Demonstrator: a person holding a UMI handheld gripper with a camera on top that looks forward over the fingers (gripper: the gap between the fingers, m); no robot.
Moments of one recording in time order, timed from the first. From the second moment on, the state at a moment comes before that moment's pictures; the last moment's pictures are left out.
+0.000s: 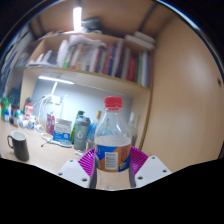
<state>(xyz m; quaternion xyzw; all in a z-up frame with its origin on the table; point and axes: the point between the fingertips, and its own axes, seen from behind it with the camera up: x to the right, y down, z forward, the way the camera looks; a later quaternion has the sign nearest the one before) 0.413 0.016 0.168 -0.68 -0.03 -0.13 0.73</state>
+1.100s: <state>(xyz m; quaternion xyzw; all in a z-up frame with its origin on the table) 0.122 0.091 0.210 -0.11 -0.66 -0.65 0.35</state>
